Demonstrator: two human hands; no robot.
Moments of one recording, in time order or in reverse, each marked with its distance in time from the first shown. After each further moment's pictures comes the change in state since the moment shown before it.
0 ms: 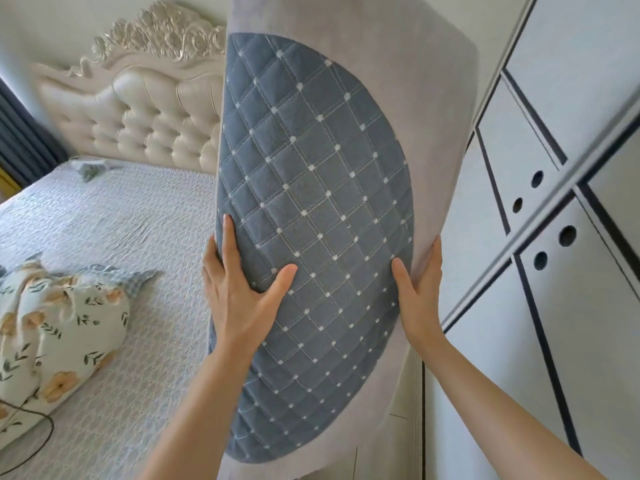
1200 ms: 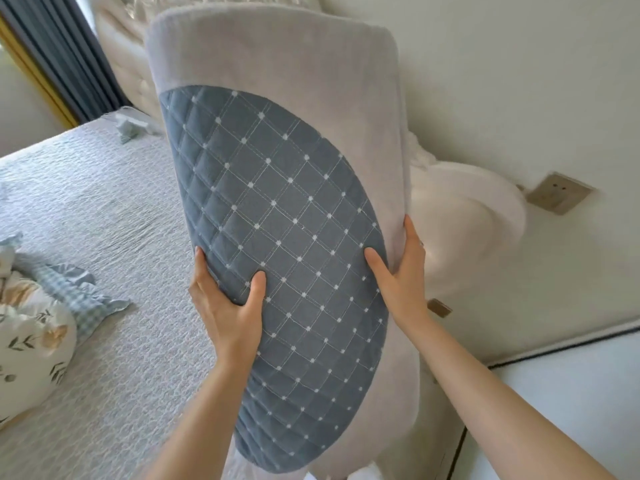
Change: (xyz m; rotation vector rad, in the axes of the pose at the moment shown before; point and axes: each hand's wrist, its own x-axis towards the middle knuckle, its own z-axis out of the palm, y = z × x) left_hand 0.402 -0.146 0.244 -0.131 0.515 -0.480; right_hand 0.533 0.054 0.272 -0.188 -0.429 -0.204
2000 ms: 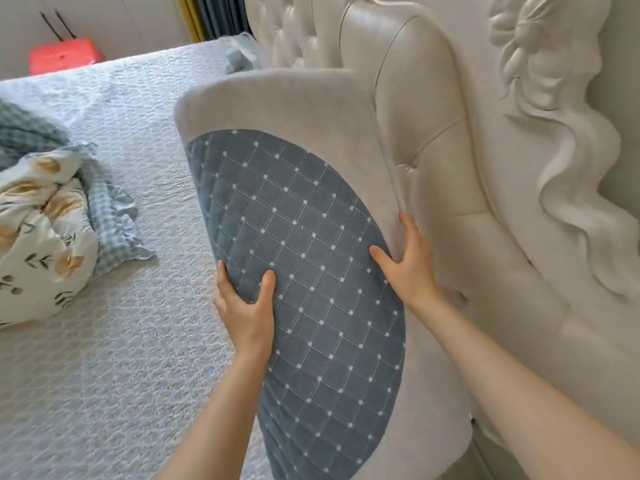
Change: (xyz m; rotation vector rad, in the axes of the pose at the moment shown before) left_hand 0.135 -0.120 0.163 0.035 0.422 -0.496; right_hand 0.269 0.128 0.192 -0.249 -0.588 -0.080
